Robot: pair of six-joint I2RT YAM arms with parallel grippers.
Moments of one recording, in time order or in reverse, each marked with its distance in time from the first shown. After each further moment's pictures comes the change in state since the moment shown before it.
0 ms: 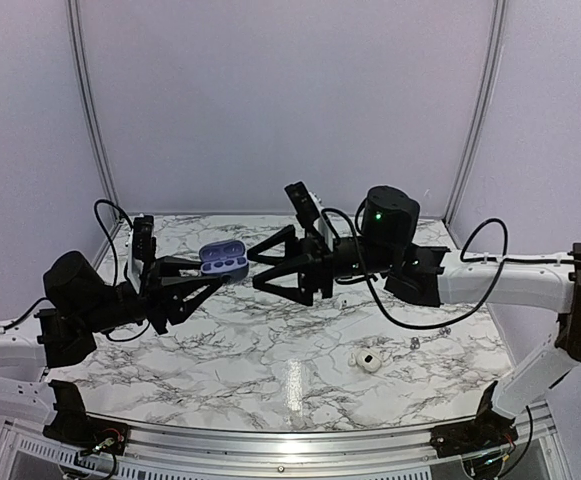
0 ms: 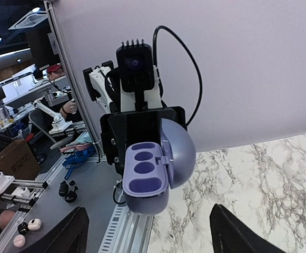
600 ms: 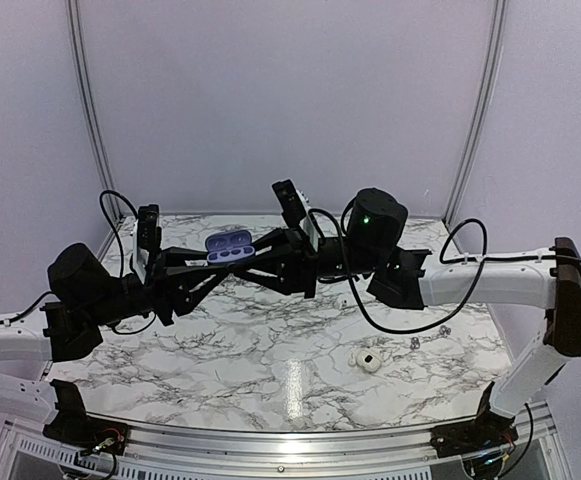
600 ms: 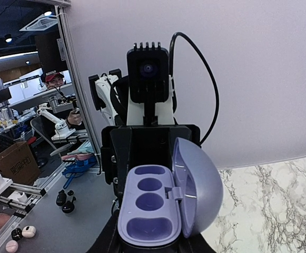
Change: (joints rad) left arm 0.001 0.063 0.046 0.036 0.003 -0.025; right arm 0.035 0.065 0.029 0.128 0.017 0.030
